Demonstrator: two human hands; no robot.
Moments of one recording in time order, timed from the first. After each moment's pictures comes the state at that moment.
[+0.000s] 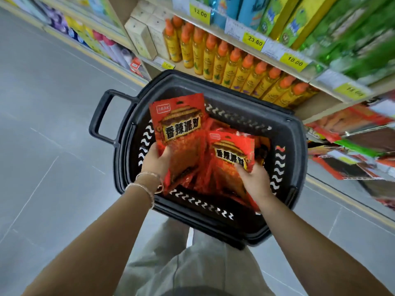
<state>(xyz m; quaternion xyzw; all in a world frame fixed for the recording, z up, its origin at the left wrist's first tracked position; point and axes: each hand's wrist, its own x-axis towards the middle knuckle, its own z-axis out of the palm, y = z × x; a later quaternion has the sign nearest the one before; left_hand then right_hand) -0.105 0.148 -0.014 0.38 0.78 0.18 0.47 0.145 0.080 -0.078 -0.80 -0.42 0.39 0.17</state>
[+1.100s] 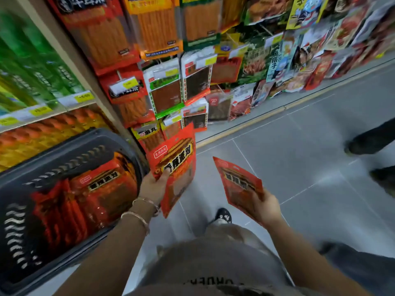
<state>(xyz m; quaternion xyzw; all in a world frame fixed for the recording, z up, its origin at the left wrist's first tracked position) 0.146 -0.103 0.067 0.68 0.45 0.07 0.57 0.256 -0.370 0.010 -0.89 0.00 0.22 0.40</state>
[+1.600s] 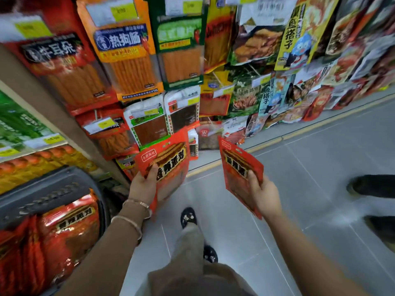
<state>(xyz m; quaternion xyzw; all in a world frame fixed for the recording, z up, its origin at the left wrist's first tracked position) 0.312 -0.101 0.101 0.66 0.51 0.17 0.52 0.459 -0.346 0.067 -0.90 -0.08 0.13 0.41</state>
